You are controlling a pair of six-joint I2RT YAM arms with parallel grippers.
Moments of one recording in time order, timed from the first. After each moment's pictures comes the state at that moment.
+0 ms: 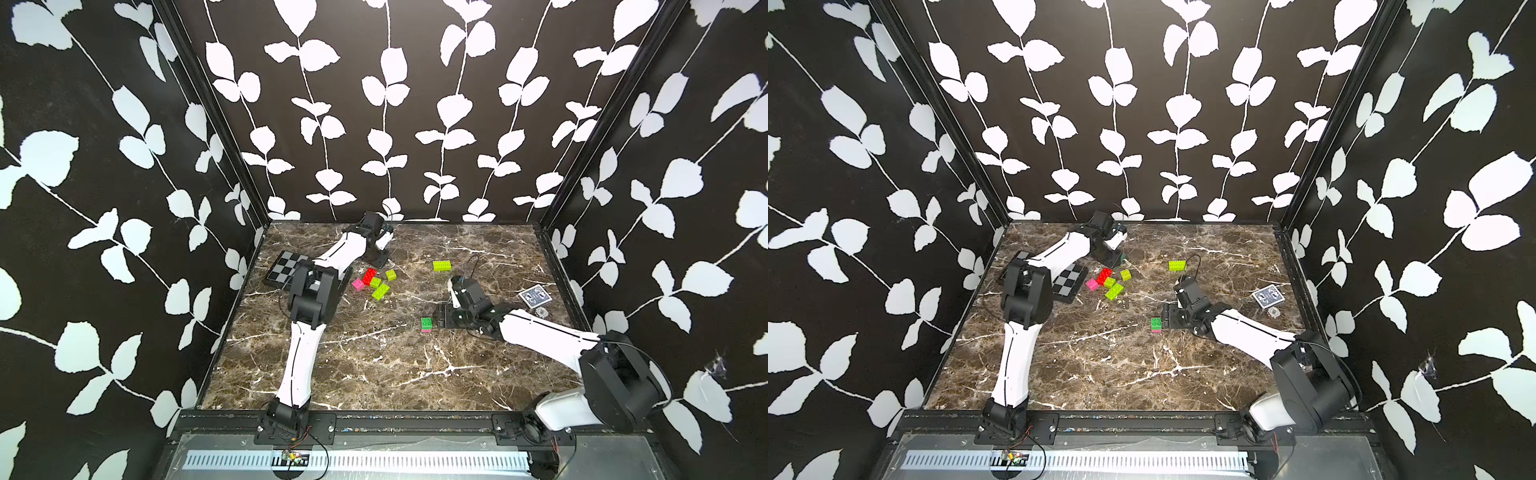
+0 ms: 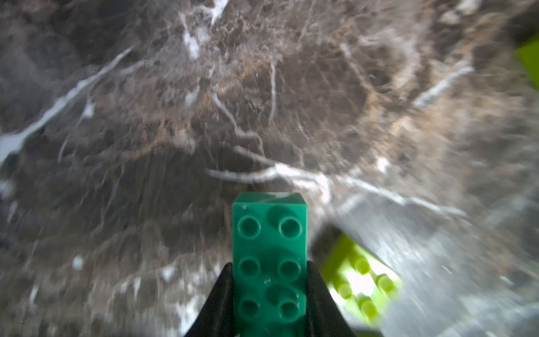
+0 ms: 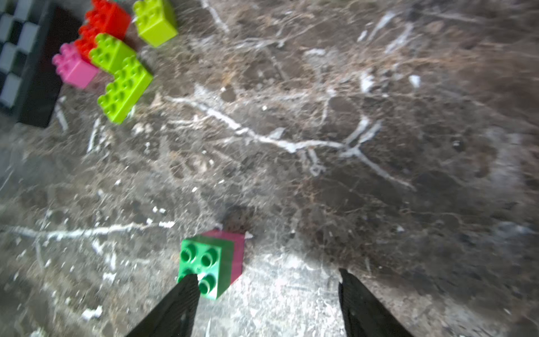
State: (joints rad) left arm -0.41 2.24 1.90 -0.76 0.10 0.15; right arm 0.59 1.42 0.75 -0.24 -0.08 0.49
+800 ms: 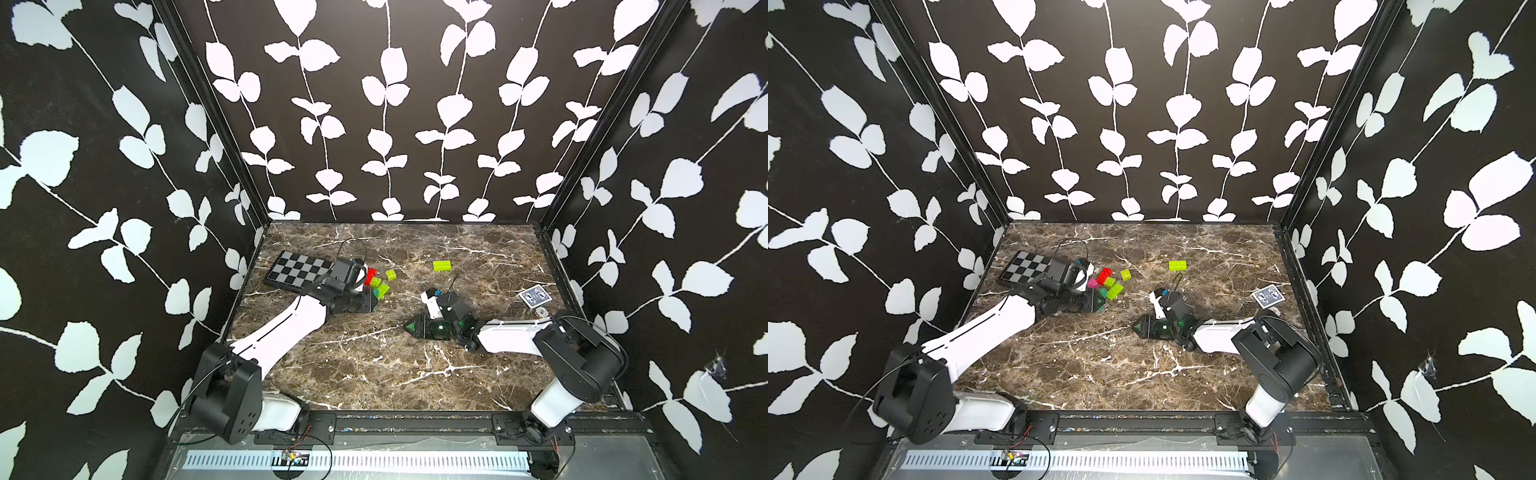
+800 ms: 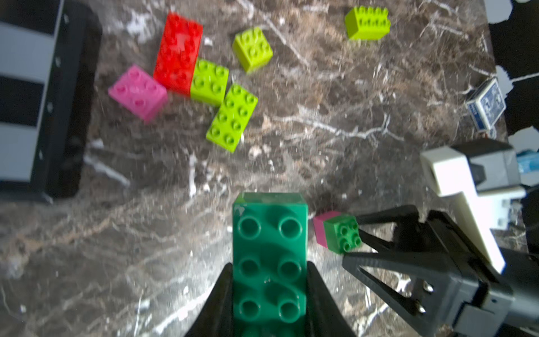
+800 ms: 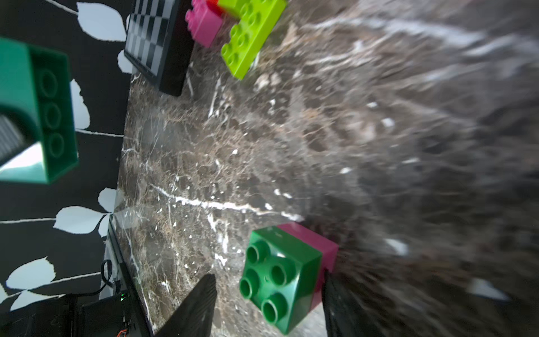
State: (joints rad) left arm -0.52 1.33 0.91 -0.52 0.18 -0.42; right arm 0.74 1.66 0.65 0.32 -0.36 0.76
